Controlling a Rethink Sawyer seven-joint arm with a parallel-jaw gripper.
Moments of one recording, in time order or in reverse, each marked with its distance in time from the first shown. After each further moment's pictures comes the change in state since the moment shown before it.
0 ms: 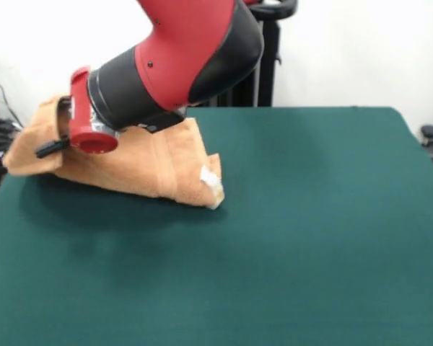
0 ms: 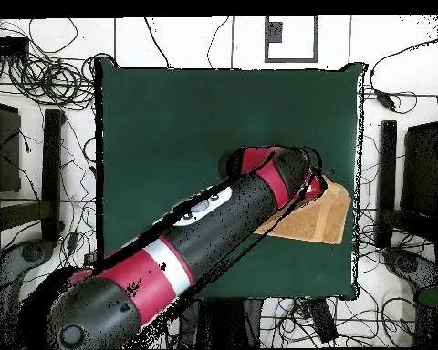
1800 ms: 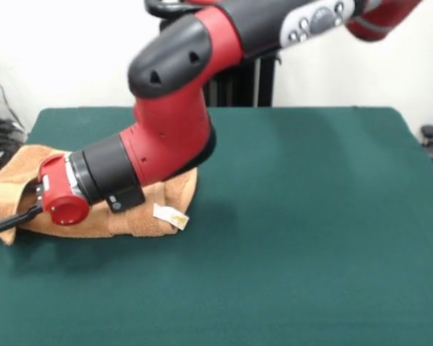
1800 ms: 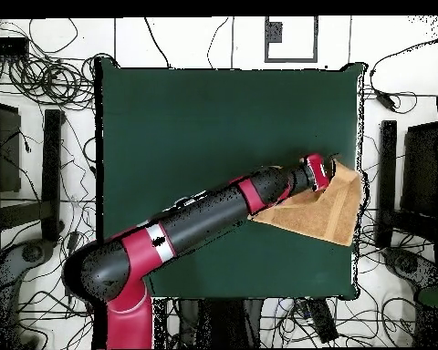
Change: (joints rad) arm -0.045 0.537 -0.415 0.039 0.265 -0.556 0.654
